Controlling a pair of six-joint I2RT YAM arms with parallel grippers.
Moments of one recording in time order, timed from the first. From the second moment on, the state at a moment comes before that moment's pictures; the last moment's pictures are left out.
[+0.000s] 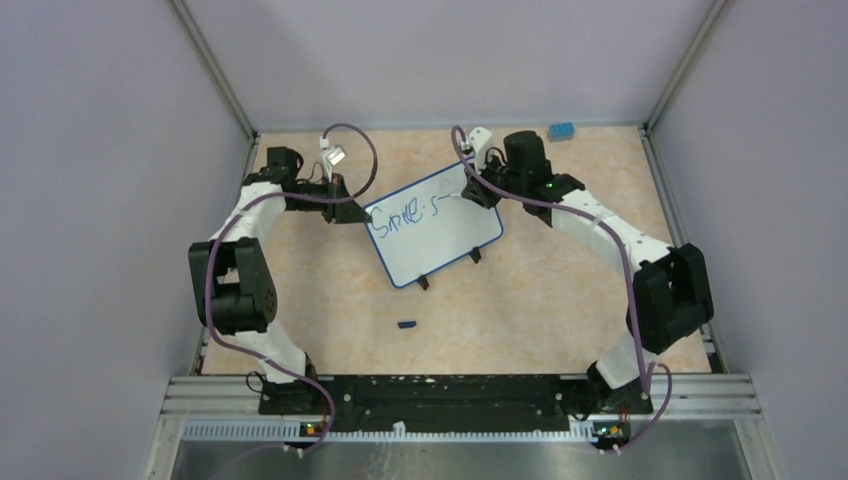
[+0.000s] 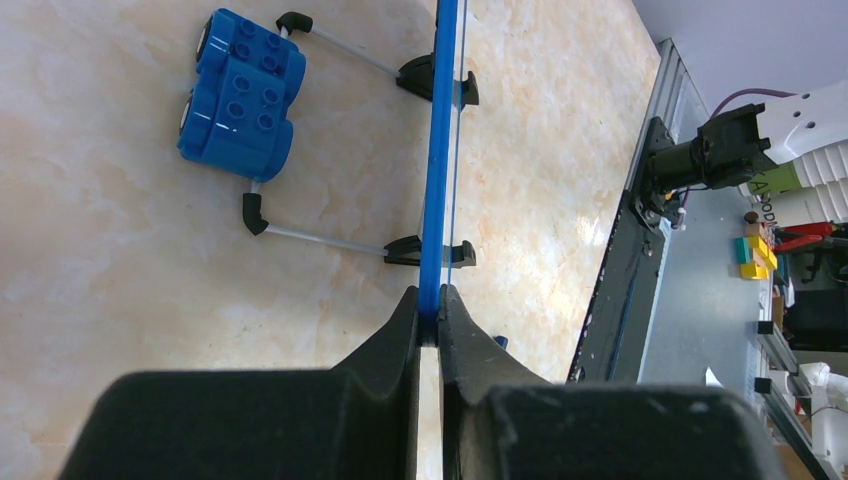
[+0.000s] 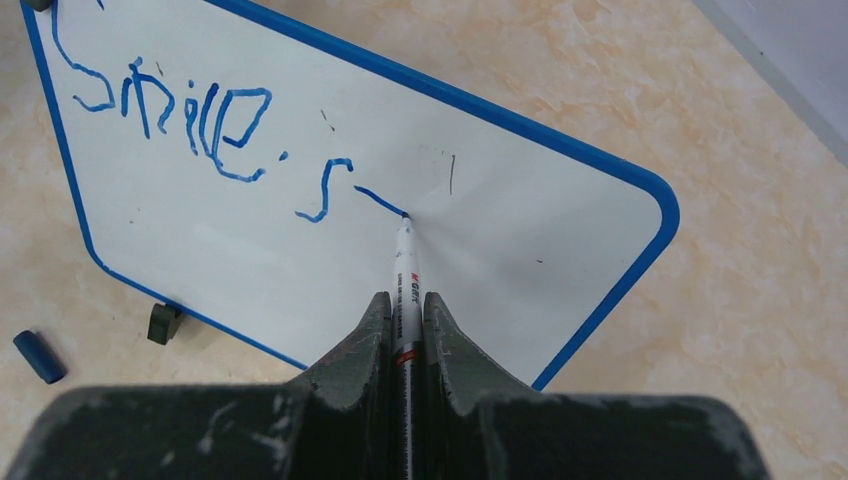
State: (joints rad) left arm 0.07 1.72 1.31 -0.73 1.16 0.38; right arm 0.50 1.61 1.31 -0.23 -0.35 -0.27
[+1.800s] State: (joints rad) left arm 0.07 1.72 1.31 -0.73 1.16 0.38; right arm 0.50 1.61 1.27 -0.23 -0.41 -0.27
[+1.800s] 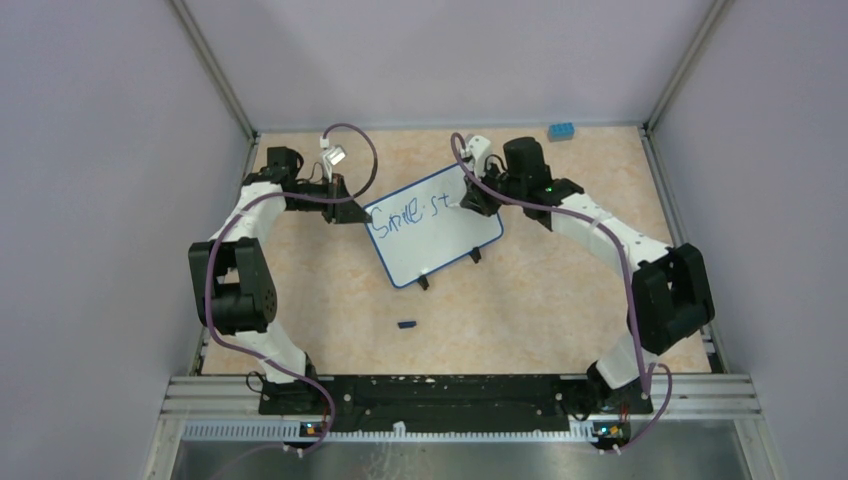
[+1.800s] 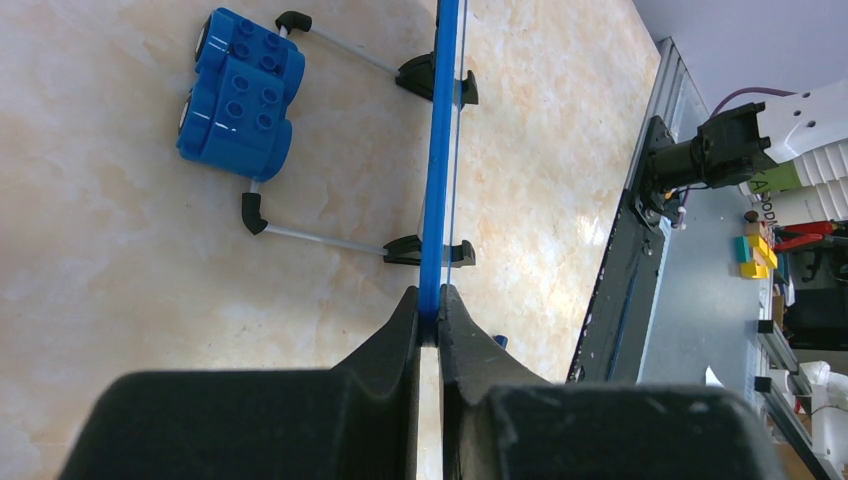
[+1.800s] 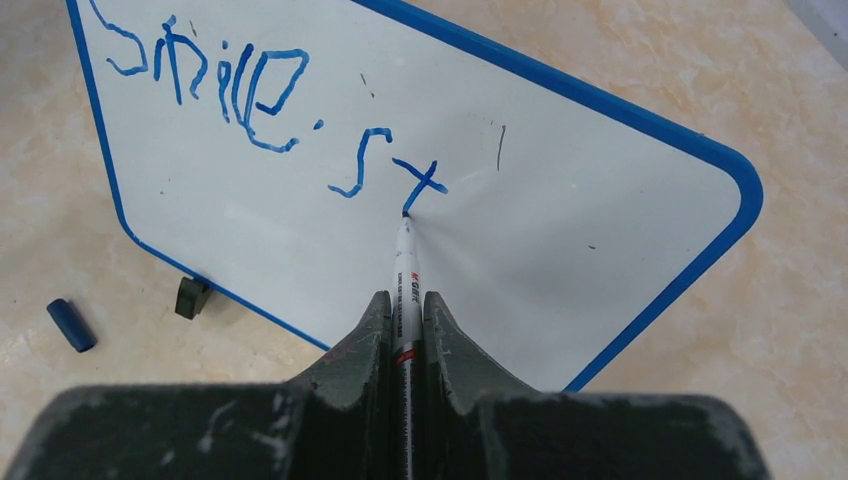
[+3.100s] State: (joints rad) left arm 0.07 1.72 1.32 -0.75 1.15 0.39; right arm 0.46 1.55 1.32 -0.27 -0.40 -0.29
